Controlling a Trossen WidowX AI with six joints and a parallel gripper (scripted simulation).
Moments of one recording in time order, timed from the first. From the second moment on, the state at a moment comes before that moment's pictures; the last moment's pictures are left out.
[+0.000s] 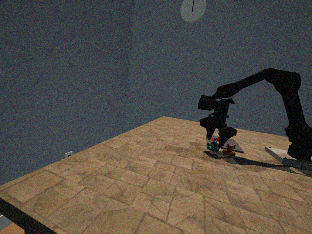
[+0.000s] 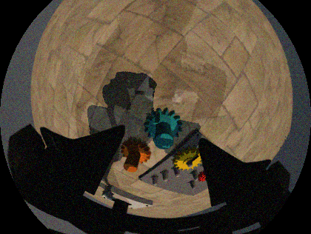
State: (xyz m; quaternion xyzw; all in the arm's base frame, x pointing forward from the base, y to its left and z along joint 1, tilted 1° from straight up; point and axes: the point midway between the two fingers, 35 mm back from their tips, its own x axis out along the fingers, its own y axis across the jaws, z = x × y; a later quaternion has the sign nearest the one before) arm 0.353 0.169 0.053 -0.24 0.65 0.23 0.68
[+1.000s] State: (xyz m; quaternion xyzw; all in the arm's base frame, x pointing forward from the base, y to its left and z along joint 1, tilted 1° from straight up) arm 0.351 0.168 0.050 -0.24 0.65 0.23 0.68
